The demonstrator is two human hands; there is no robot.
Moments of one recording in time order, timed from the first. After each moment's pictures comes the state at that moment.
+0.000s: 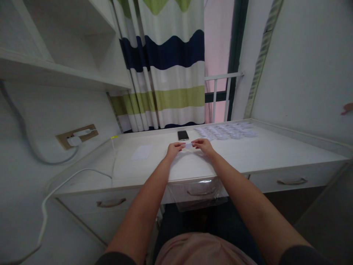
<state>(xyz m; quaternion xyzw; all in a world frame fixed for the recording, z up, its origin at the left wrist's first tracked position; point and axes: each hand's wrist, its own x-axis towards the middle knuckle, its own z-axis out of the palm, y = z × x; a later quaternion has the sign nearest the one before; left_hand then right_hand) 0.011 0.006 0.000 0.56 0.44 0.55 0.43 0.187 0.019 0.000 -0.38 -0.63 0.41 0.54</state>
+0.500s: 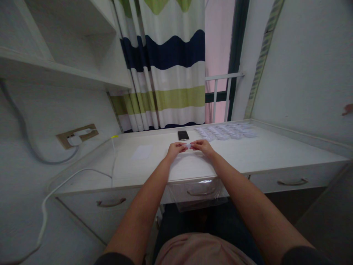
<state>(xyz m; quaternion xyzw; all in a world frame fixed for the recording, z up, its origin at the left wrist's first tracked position) 0.013 0.000 0.002 0.55 0.39 0.54 0.50 0.185 0.011 0.001 -0.33 -0.62 0.49 0.52</state>
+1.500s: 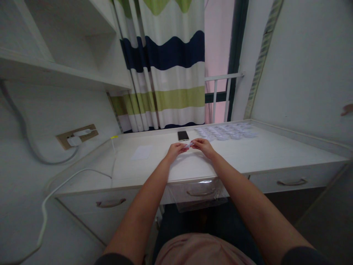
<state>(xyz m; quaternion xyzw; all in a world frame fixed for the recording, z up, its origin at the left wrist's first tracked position) 0.014 -0.005 0.005 0.53 0.35 0.53 0.56 0.184 0.014 0.000 -0.29 -0.58 0.52 0.56</state>
